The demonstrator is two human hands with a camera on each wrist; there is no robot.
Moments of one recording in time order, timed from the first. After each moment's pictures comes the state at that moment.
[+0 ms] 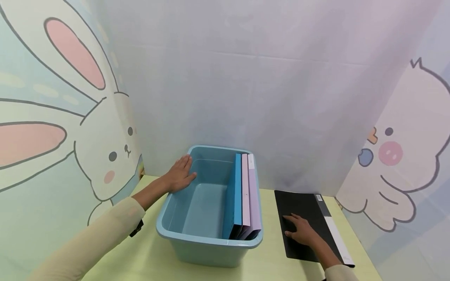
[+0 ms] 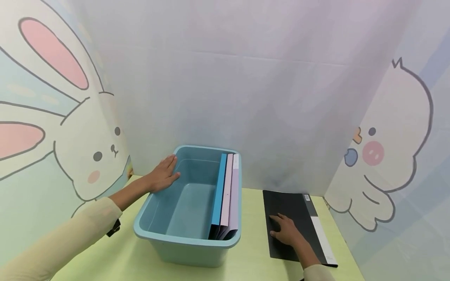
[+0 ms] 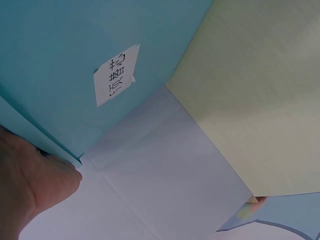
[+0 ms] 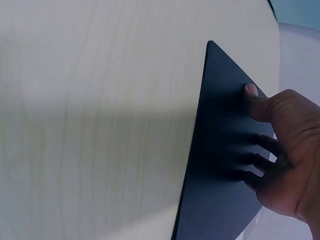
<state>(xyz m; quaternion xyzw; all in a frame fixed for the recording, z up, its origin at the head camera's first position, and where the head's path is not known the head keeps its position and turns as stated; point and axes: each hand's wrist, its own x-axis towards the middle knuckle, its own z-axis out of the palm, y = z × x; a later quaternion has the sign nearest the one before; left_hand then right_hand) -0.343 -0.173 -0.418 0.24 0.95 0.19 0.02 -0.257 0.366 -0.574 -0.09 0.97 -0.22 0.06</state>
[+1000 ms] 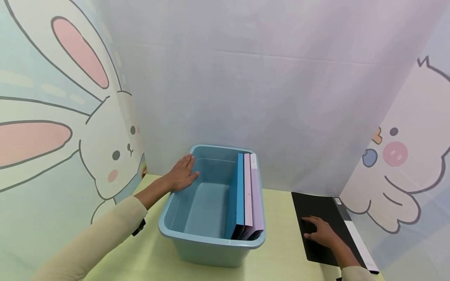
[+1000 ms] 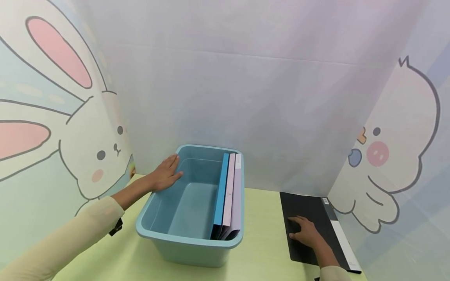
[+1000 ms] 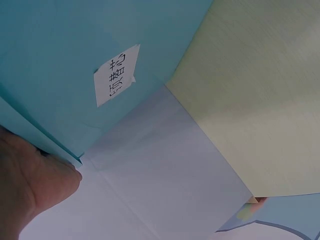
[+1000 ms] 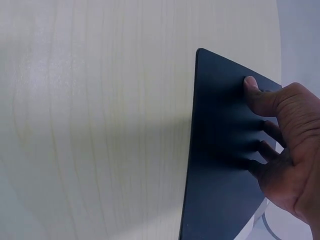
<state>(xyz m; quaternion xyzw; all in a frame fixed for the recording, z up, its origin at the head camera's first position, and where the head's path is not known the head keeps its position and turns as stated) -0.341 -0.174 -0.418 0.23 0.95 0.20 0.02 -0.258 0.429 -0.572 -0.05 0.97 -0.22 0.07</state>
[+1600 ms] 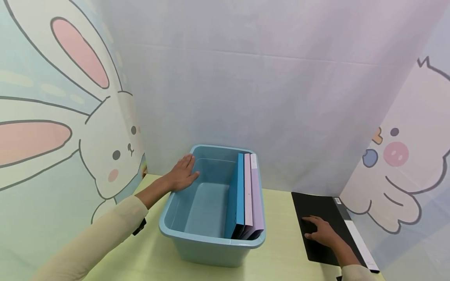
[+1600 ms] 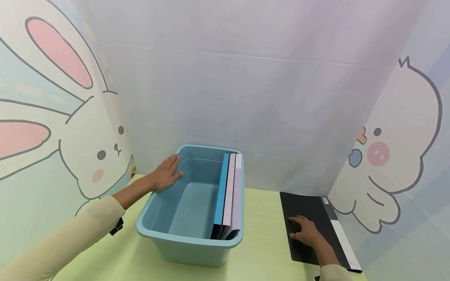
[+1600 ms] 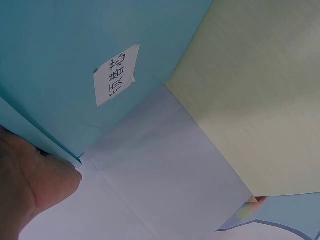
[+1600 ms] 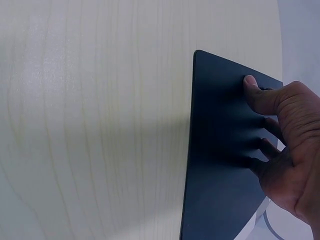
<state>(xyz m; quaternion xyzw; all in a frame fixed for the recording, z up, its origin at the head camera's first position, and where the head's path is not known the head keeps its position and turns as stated) -0.341 -0.173 -0.417 0.23 0.95 0.20 0.03 -0.261 0.432 -0.573 -0.06 0.97 -0.21 0.07</state>
